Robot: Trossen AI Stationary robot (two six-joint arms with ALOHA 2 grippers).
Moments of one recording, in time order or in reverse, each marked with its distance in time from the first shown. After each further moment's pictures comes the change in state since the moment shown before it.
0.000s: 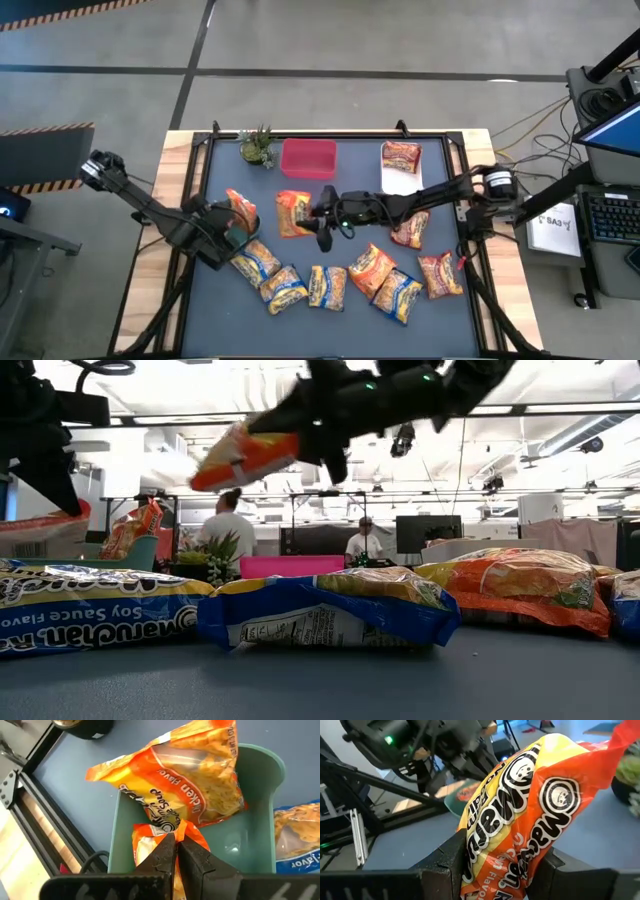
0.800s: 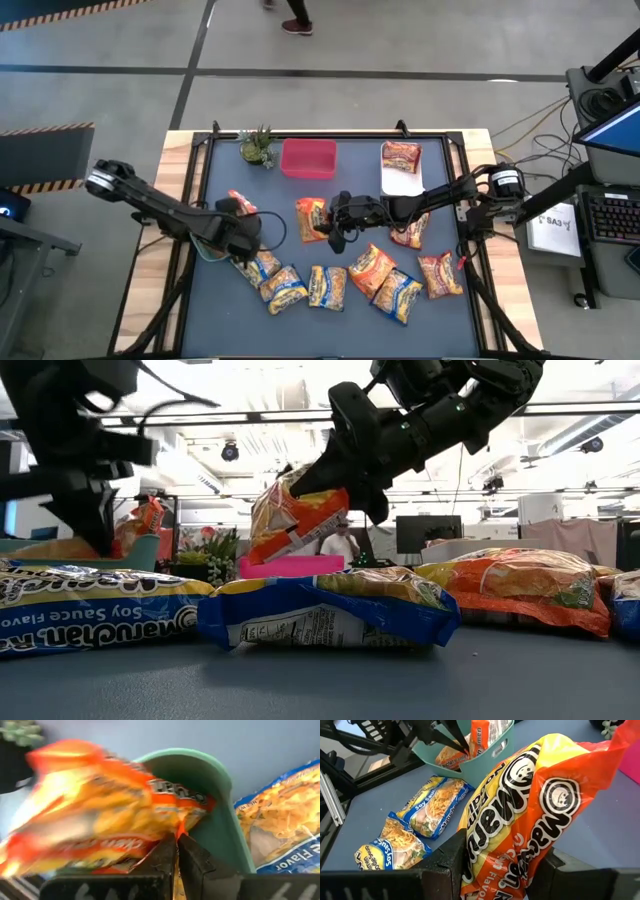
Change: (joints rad) left arm 0.208 0.181 -0.002 0.345 0.131 0.657; right arm -0.009 -0.065 -0.176 -0.103 0.000 0.088
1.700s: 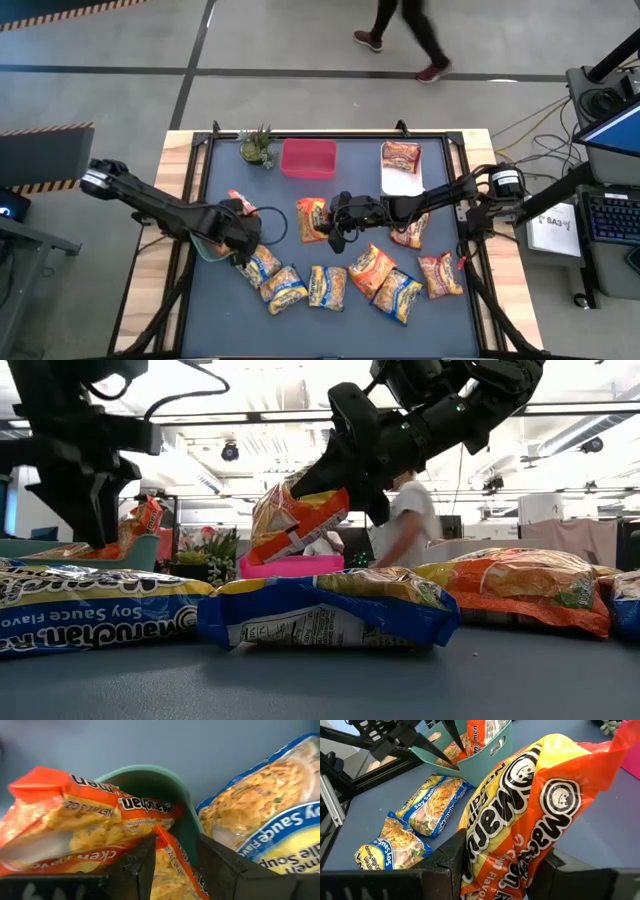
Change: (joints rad) left arm 0.048 -0.051 0.004 0.062 0.142 0.129; right arm 0.000 0.000 0.000 -0.010 0.001 0.017
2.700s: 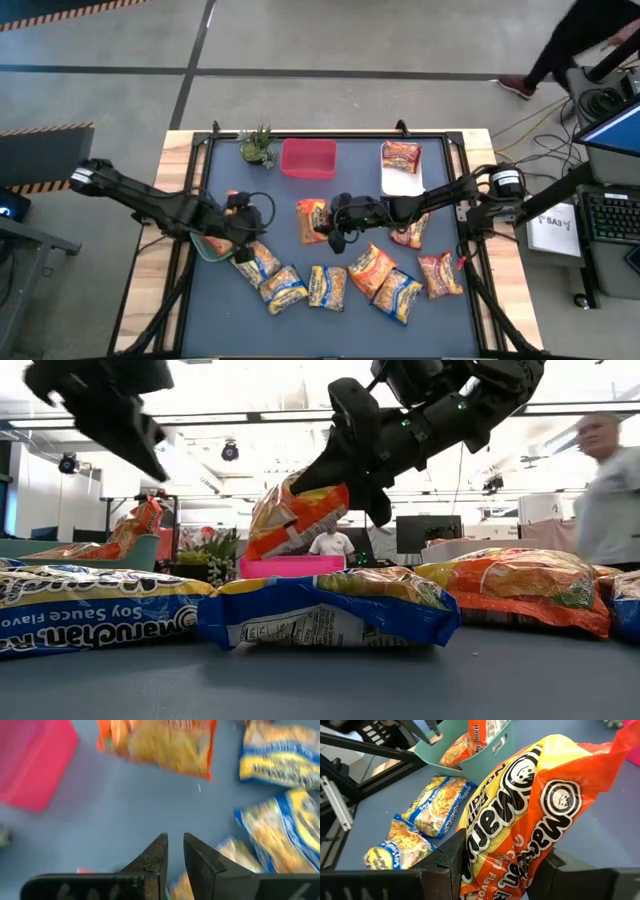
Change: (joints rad) left arm 0.011 -0.196 0.019 0.236 -0.029 0.121; right arm 0.002 -0.004 0.000 -0.003 -0.007 0.050
